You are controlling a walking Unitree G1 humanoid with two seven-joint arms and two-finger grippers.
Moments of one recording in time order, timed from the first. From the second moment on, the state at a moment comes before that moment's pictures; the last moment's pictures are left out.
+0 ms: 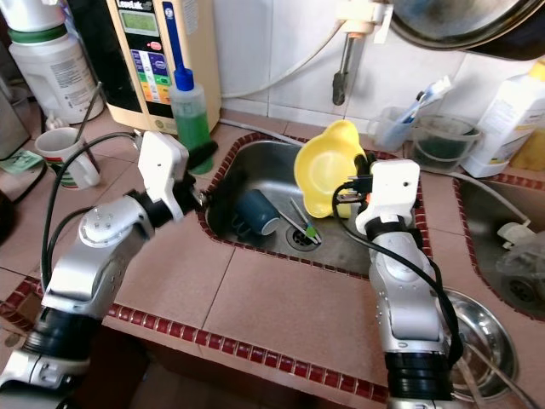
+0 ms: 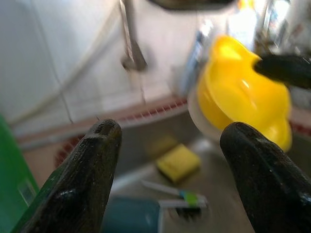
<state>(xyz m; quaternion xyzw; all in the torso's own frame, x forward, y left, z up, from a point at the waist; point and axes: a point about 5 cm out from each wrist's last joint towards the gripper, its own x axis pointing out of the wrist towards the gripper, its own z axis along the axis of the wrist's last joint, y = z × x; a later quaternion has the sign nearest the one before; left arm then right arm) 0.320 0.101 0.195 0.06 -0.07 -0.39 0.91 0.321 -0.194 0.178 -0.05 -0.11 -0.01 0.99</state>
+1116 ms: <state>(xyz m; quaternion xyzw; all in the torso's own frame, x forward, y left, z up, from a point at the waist) 0.289 0.091 0.192 0.07 -0.03 -0.47 0.88 0.340 -0.201 0.154 0.07 -0.01 0.00 1.00</state>
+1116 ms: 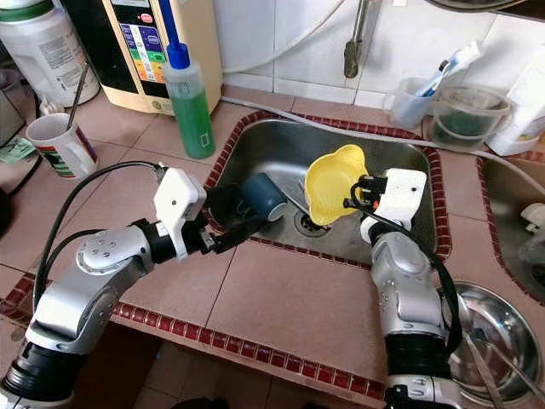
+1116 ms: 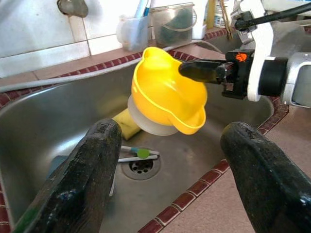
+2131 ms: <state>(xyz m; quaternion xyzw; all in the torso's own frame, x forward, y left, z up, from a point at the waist) 0.287 0.090 0.192 0.07 -0.02 -0.48 0.88 0.345 -0.187 0.150 0.15 0.01 0.04 0.99</state>
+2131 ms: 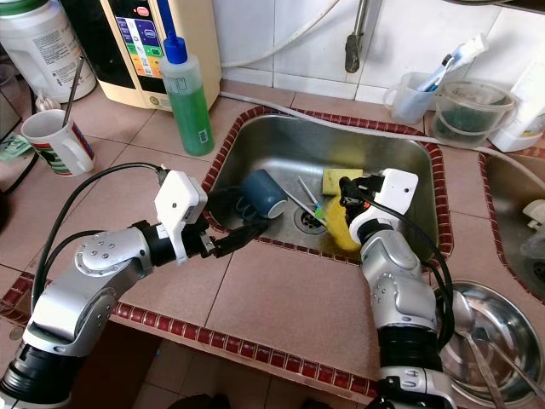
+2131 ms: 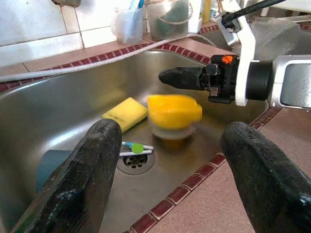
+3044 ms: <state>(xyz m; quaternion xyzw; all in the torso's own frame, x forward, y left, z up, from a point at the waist) 0.329 0.119 0.206 0.05 -0.06 -0.35 0.93 0.350 -0.177 0.194 0.08 -0.11 0.05 0.99</state>
